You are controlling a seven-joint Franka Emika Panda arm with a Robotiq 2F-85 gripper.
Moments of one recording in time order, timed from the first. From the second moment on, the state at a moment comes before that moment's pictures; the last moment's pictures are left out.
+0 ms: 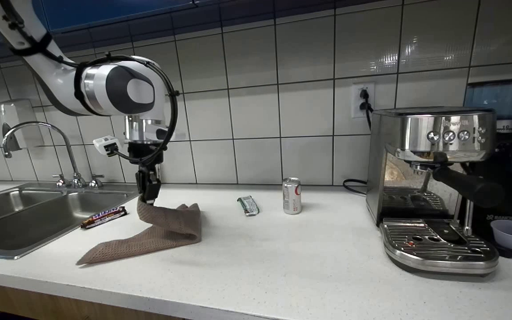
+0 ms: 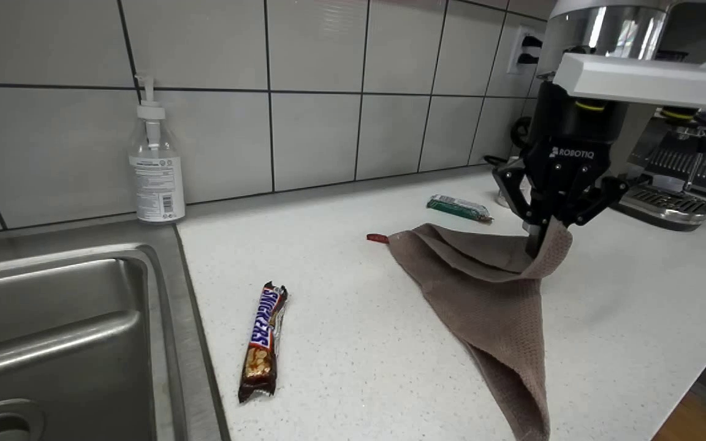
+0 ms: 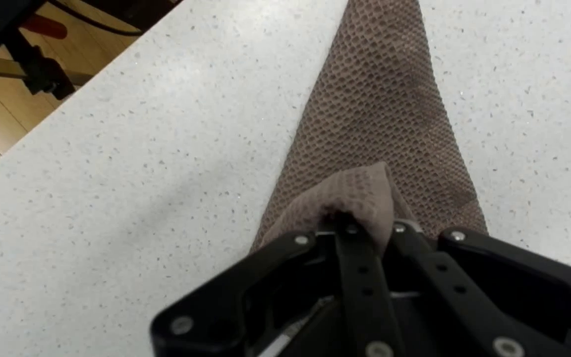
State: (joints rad) arm 0.07 0.01 0.02 -2.42 0.12 2.32 0.61
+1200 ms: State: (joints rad) arm 0.09 -0.03 0.08 -2.50 0.05 2.30 0.62
